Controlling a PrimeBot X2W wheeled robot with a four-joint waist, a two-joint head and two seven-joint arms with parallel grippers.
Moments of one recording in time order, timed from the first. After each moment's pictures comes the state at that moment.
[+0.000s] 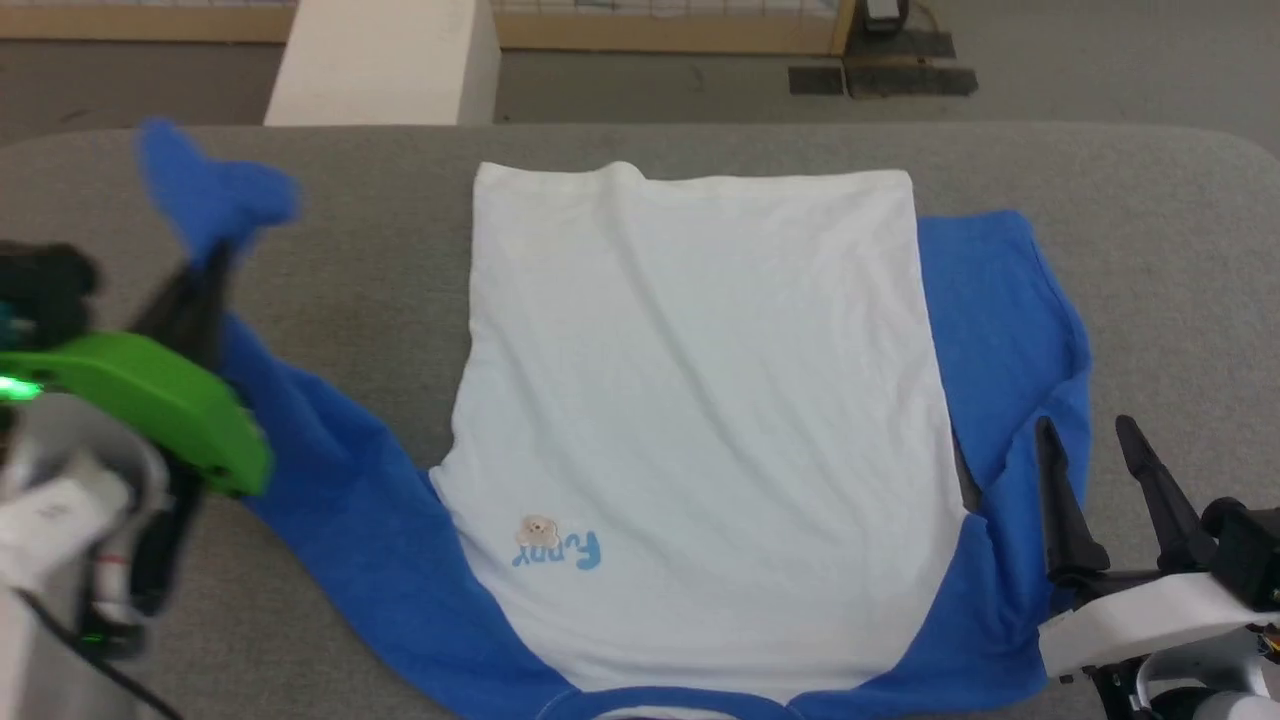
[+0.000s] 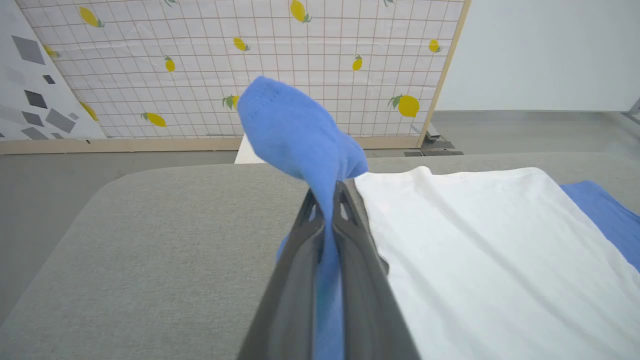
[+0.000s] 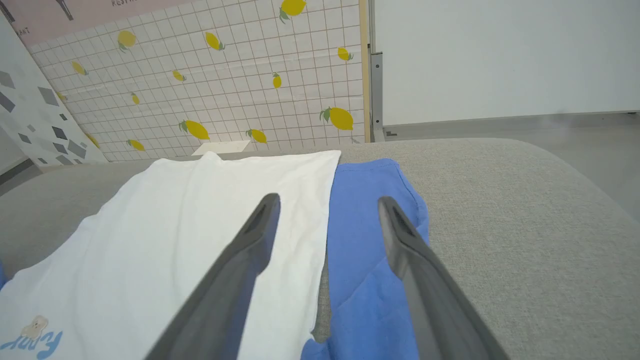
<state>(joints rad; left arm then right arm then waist) -0.28 0.57 -0.11 -0.24 -0.60 0.10 0.39 0.06 -0.05 -0.10 -0.14 0.20 0.13 -0.01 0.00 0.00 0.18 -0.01</state>
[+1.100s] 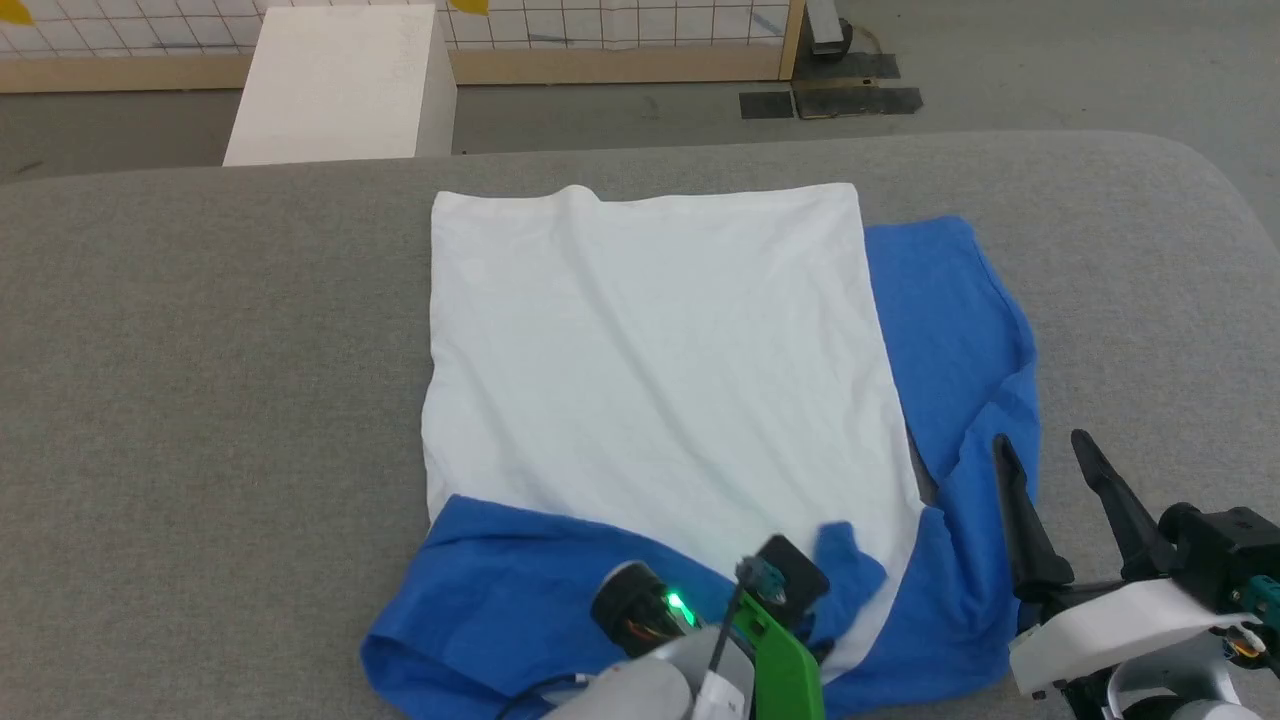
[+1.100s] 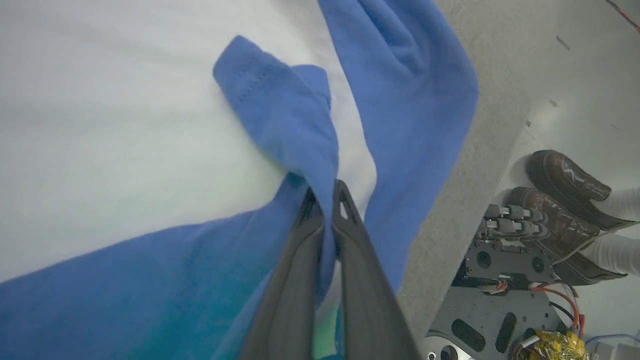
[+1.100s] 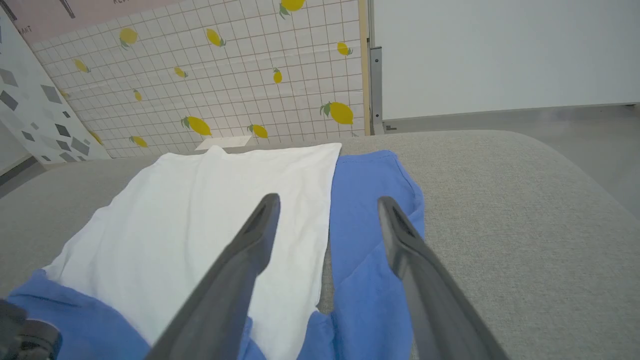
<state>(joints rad) -0.44 0.05 -0.99 0.43 -0.53 -0.09 0.31 0.08 -0.05 -0.04 -0.16 0.20 0.13 0.04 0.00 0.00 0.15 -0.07</state>
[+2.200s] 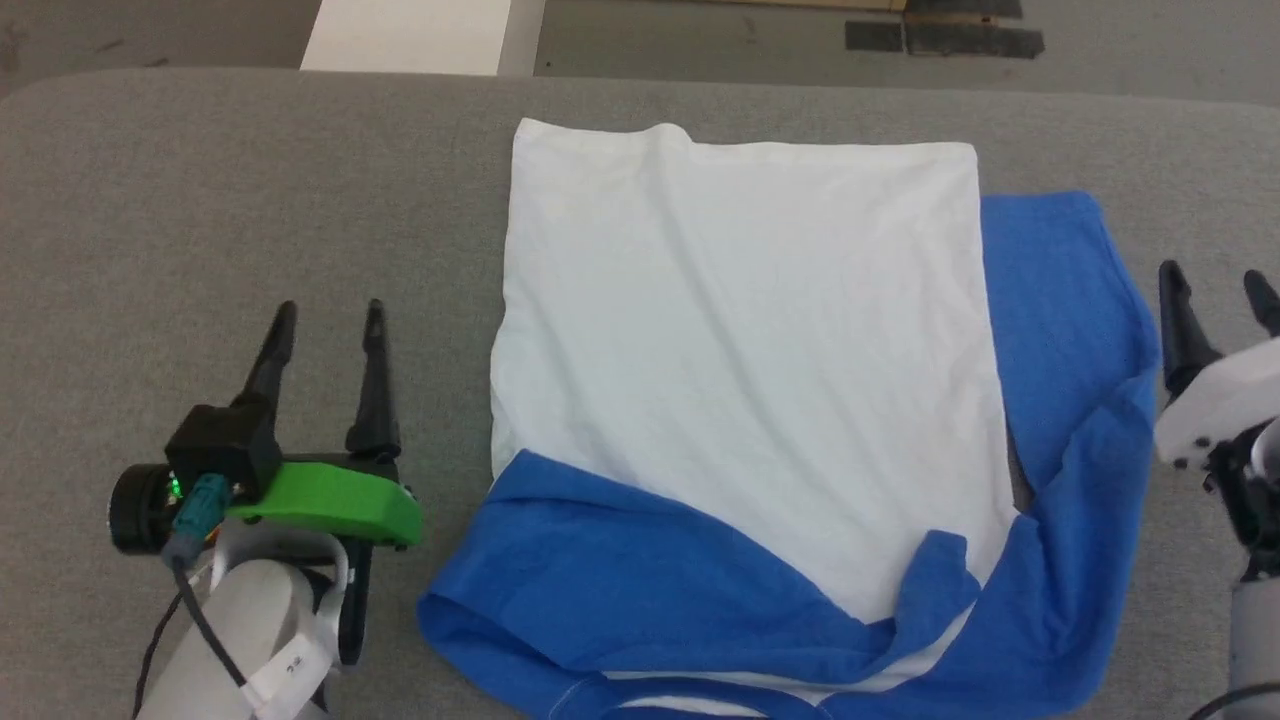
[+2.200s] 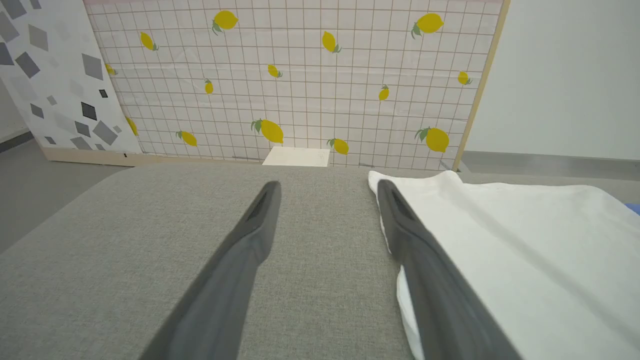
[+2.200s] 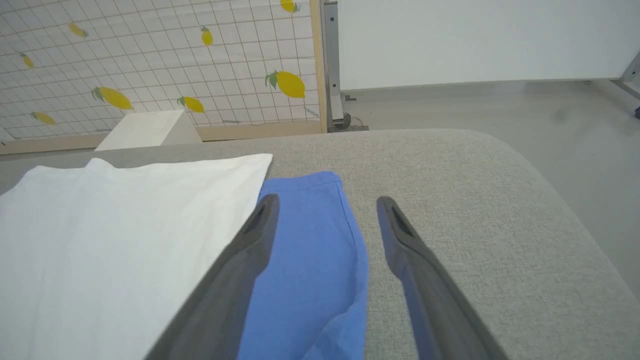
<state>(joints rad) -0.27 0.35 -0.33 0.09 -0.44 0.21 -0.26 -0.33 -0.12 -0.30 0.11 0.14 0.13 0.27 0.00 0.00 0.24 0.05</state>
